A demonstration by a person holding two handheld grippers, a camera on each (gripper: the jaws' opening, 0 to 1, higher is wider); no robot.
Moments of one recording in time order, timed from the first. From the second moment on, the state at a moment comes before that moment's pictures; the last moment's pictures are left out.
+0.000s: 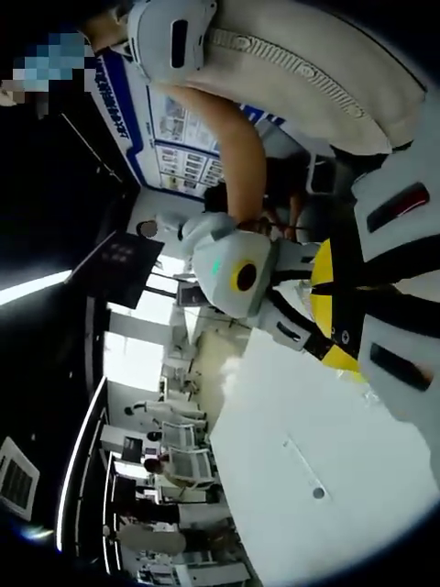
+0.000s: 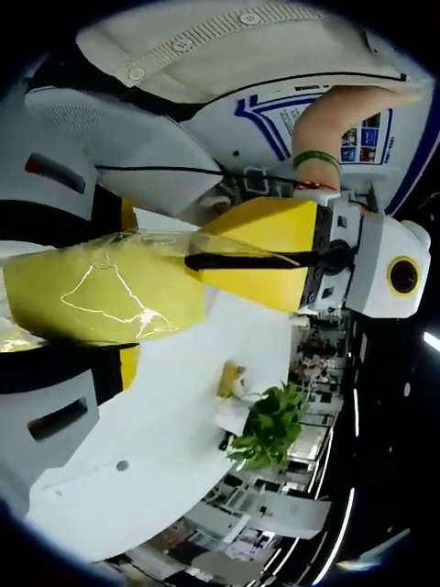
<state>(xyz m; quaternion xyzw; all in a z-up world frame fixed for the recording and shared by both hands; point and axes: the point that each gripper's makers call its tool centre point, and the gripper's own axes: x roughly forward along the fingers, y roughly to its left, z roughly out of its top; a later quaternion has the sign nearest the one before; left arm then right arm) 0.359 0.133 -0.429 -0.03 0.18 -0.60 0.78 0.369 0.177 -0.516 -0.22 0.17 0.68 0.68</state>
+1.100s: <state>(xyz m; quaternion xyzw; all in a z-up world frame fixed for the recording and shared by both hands) 0.352 0.139 -0.434 -0.02 0.18 -0.60 0.78 0.357 0.178 -0.522 -0.25 0.20 0.66 0.69</state>
